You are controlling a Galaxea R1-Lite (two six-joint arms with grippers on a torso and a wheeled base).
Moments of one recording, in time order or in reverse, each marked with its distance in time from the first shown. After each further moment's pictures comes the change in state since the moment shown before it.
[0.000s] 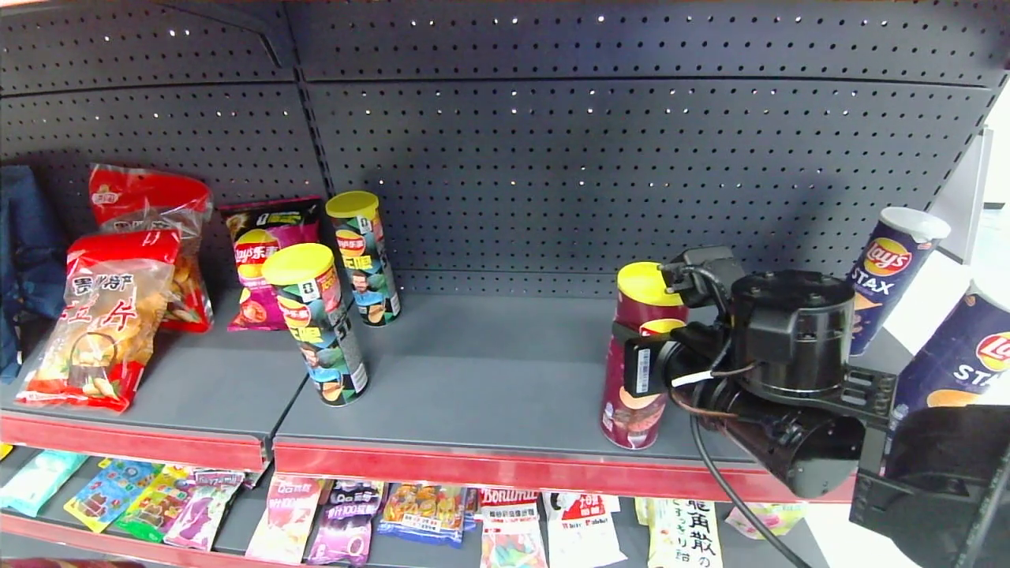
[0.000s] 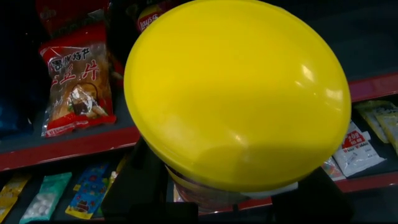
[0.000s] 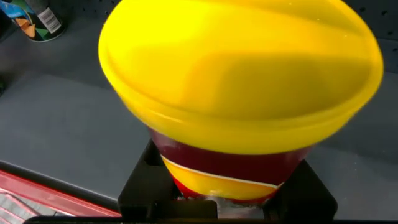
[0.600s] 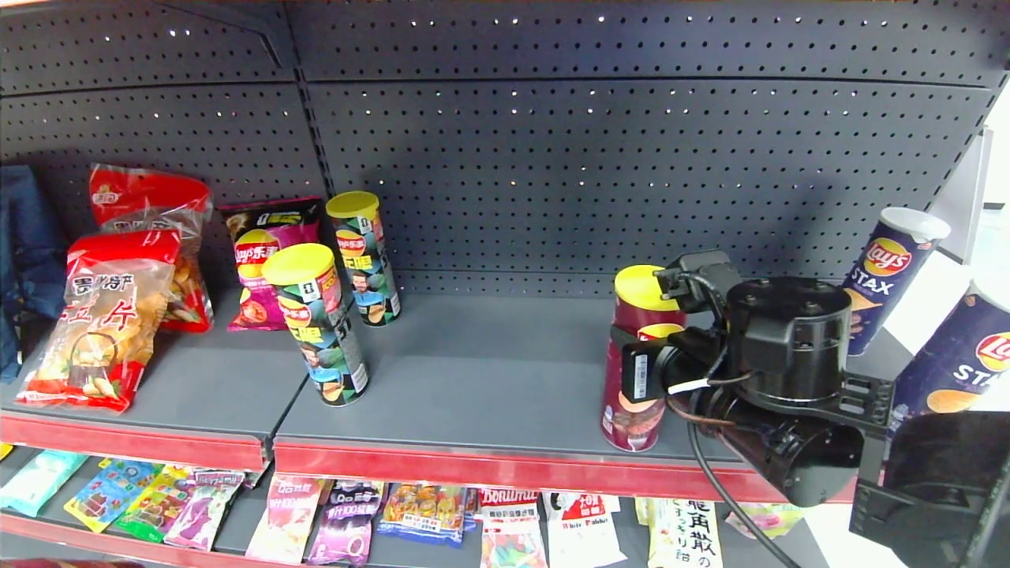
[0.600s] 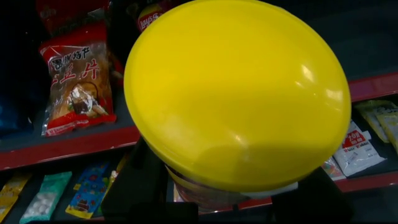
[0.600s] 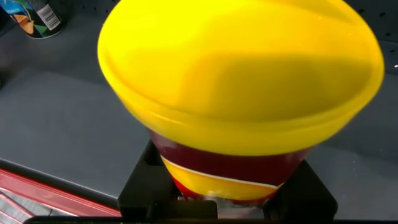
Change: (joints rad) left arm 0.000 0.000 0.002 0.000 0.000 0.000; right arm 0.019 0.003 0.008 -0.001 -0.017 -0.005
